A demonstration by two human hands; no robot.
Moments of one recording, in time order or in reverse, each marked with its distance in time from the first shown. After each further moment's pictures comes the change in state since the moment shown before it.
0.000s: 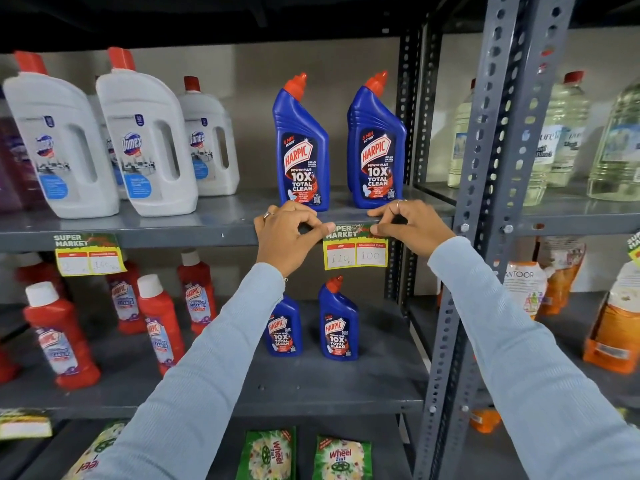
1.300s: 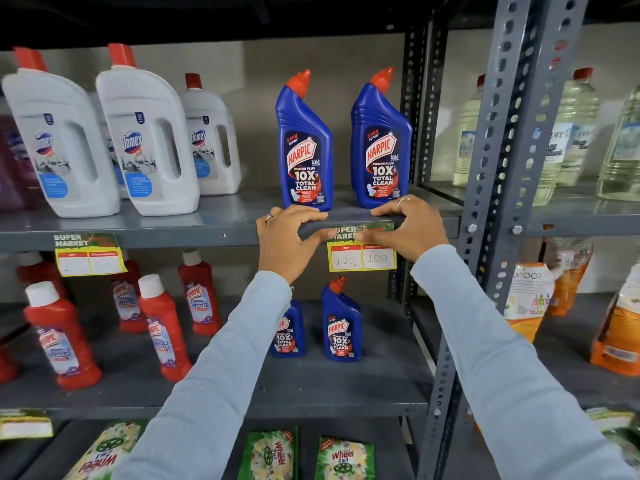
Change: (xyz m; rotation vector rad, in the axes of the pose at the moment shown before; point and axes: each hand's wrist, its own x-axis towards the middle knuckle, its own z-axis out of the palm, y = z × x) left_hand -0.004 -0.011 0.006 0.007 0.097 0.059; right_hand 0.004 0.000 0.023 -0.181 0.263 0.030
